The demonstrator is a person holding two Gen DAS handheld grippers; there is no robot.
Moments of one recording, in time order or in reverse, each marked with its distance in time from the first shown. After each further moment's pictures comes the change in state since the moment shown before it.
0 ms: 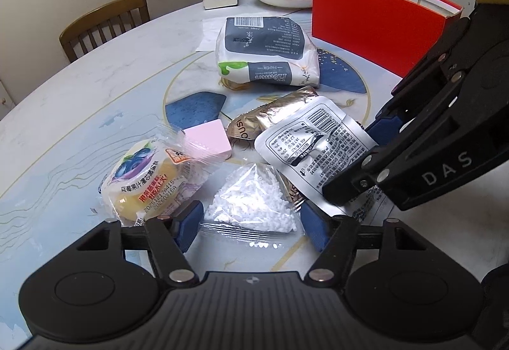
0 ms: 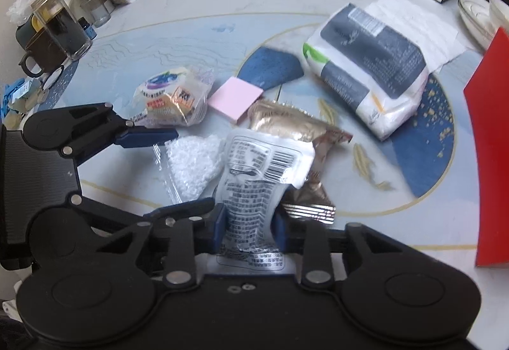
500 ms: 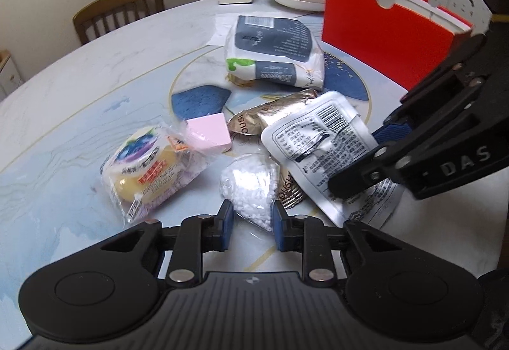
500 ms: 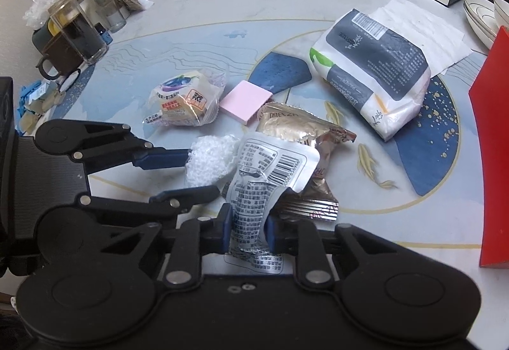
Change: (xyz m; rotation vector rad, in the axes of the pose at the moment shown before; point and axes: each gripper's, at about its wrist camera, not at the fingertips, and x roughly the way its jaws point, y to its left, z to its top) left arm -0.009 -0.002 -0.002 -0.109 0.013 0.008; right arm -0.014 -0.006 -0.005 -0.013 -0.035 0.067
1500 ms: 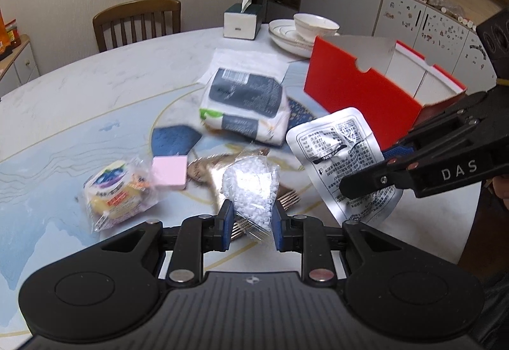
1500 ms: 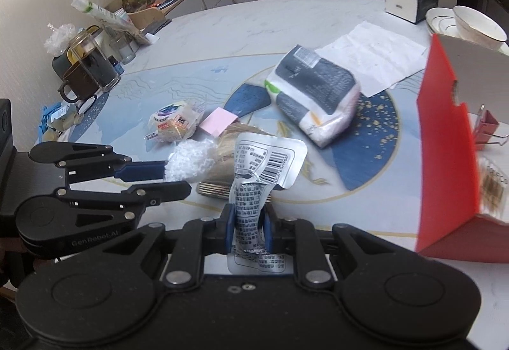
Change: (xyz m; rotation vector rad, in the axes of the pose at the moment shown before) left arm -0.042 -0.053 0.036 -0.149 -0.088 0.003; right arm -0.070 -0.055 -0.022 0.002 -0.105 0.050
